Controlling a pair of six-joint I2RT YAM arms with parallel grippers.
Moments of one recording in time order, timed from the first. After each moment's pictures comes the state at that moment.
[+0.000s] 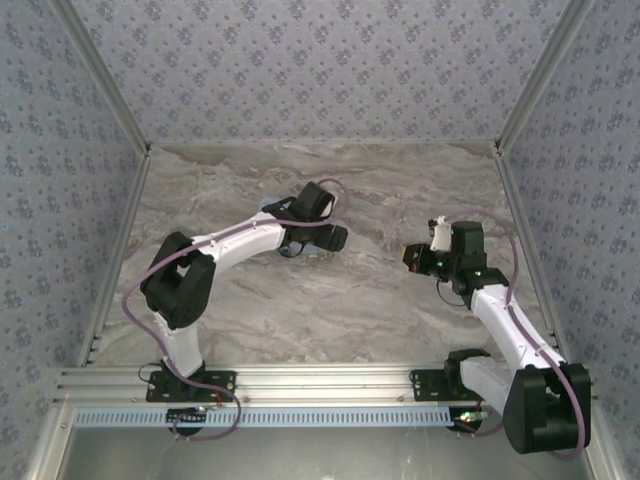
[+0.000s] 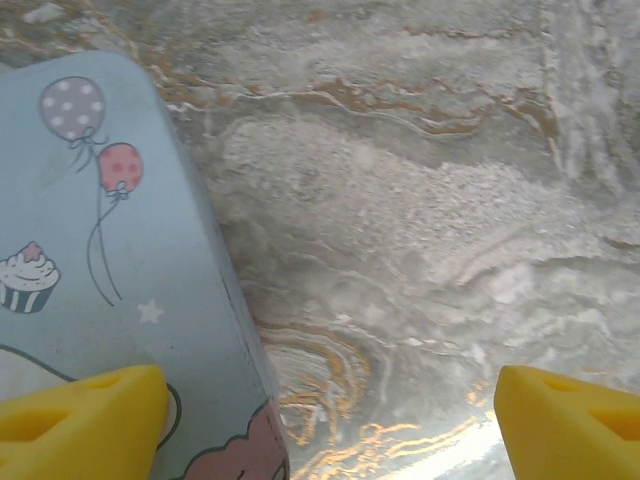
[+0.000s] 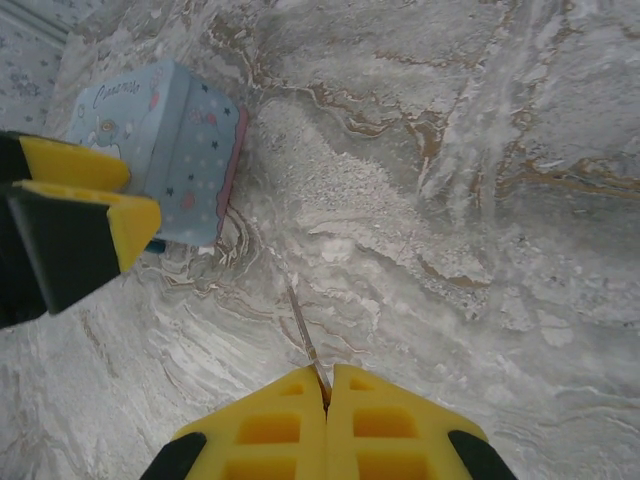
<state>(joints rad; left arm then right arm) -0.76 1.85 1.36 -0.46 -0.03 -0.30 0.08 1.01 0.56 -0.29 -0.51 0.38</state>
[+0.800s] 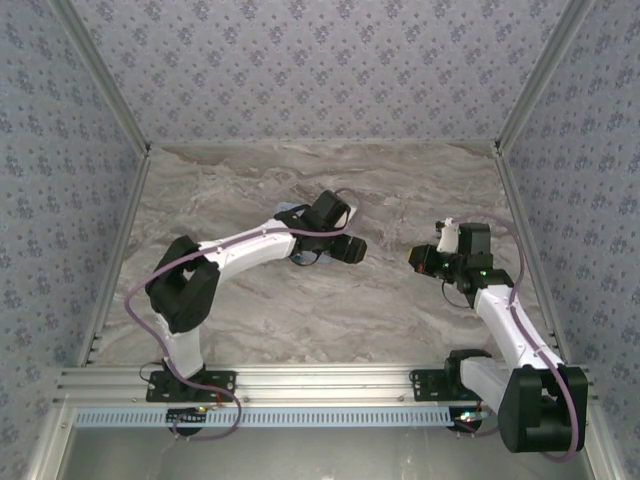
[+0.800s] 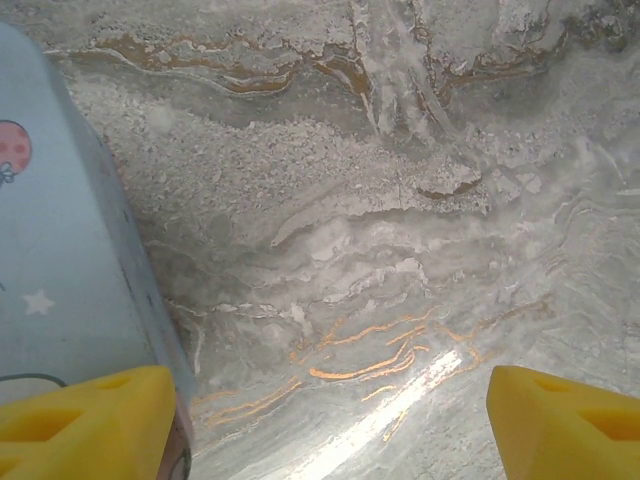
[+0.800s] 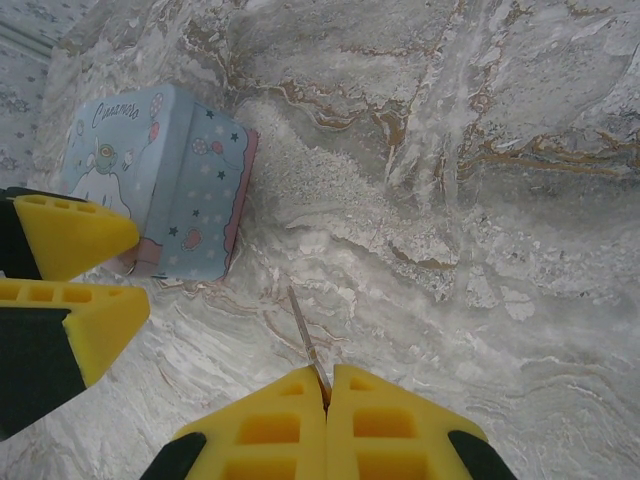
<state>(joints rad) -0.85 1.85 1.37 -0.45 0.11 -0.37 0.02 1.01 0.56 -0.33 -0.54 0.38</state>
